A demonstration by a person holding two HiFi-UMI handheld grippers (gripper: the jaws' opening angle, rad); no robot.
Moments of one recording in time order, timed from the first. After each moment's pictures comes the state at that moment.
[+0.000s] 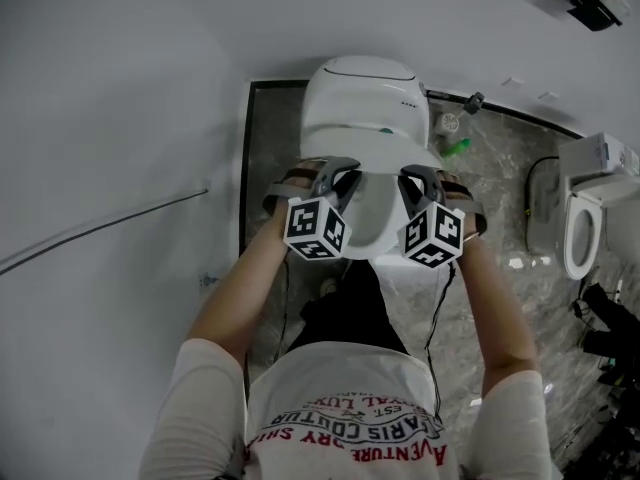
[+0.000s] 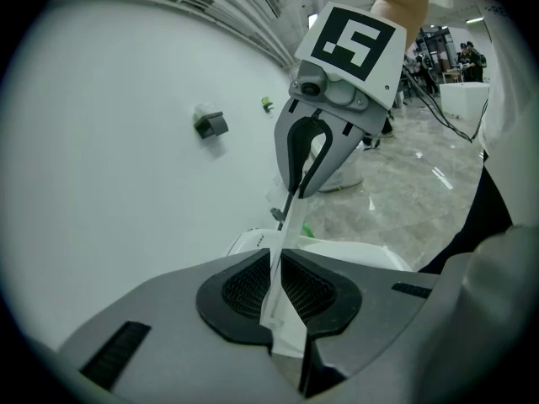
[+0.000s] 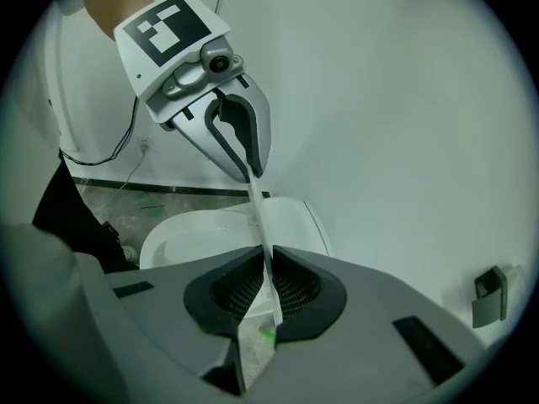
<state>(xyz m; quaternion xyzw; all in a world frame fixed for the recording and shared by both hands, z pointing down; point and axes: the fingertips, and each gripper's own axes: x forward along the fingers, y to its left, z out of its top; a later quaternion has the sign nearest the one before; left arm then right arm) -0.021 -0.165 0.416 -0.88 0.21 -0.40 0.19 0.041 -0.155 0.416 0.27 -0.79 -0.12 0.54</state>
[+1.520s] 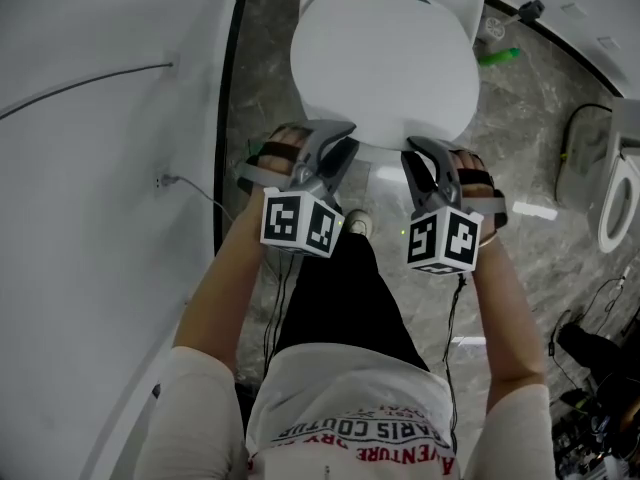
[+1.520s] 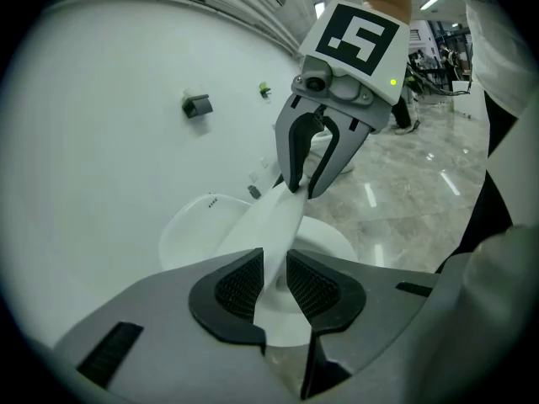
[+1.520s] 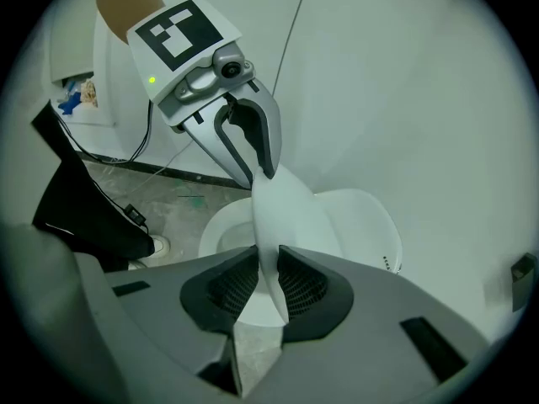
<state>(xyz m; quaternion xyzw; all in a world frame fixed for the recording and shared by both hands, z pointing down) -0.039 0.010 0.579 -0.86 0.25 -0.42 0.14 0.023 0.020 0.582 0.20 -0.81 -0.15 0.53</state>
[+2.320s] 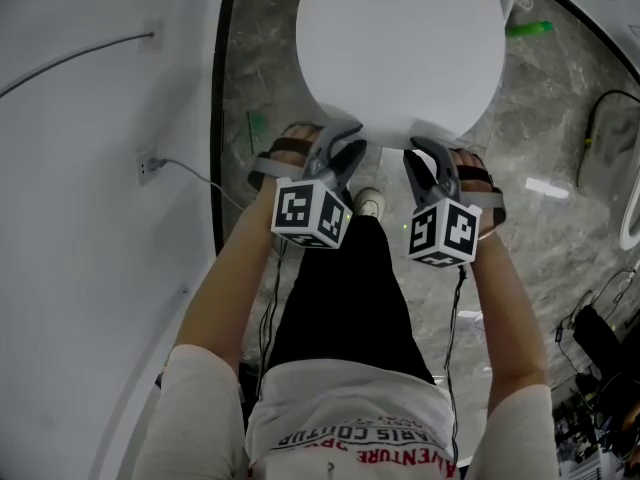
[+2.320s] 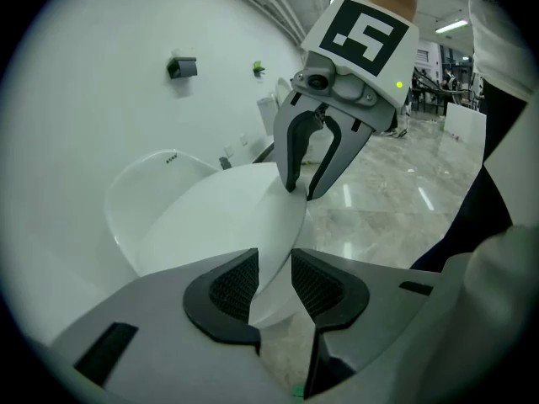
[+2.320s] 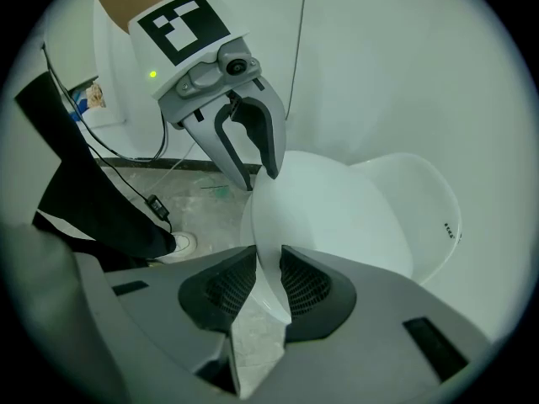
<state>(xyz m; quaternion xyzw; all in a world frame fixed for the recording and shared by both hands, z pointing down) -0.046 0.063 0.715 -0.87 0.19 -0.44 0.06 0.013 0.073 0.714 0.15 -0.82 -0.07 0.55</state>
